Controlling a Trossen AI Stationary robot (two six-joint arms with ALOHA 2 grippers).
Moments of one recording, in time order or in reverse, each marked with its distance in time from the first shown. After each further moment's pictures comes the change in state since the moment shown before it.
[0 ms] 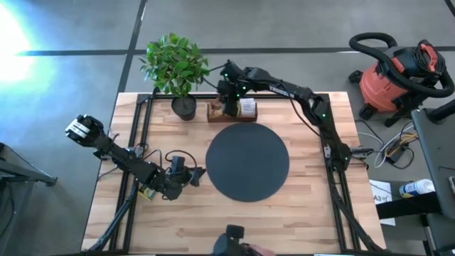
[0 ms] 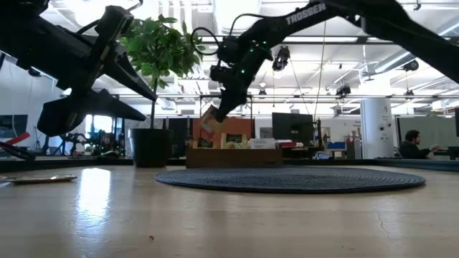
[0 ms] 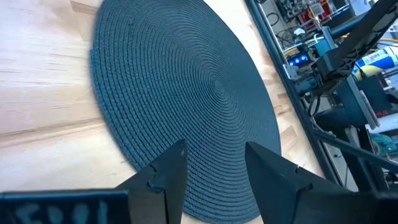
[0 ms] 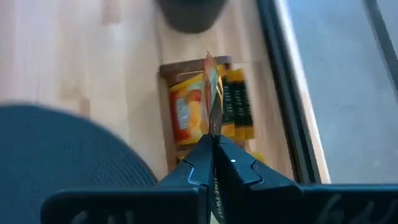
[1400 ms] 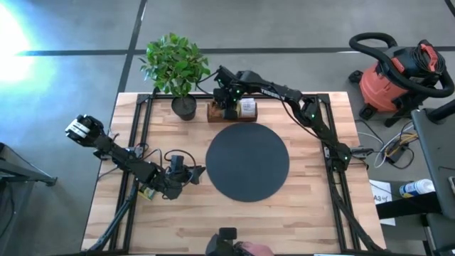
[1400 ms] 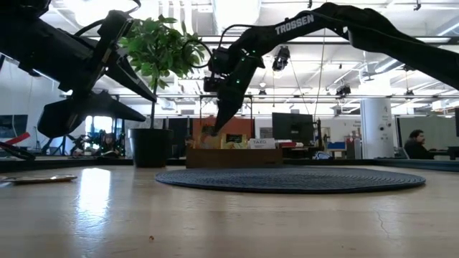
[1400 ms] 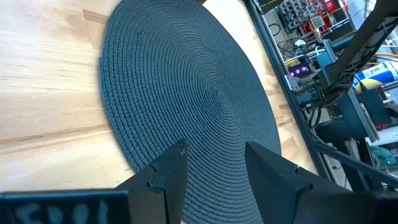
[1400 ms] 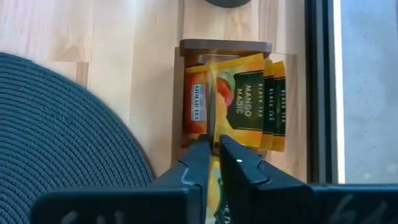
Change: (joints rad) left arm 0.006 -0.001 -0.010 0.000 -0.029 -0.036; right arm 0.023 0.153 0.181 -0.150 -0.001 -0.190
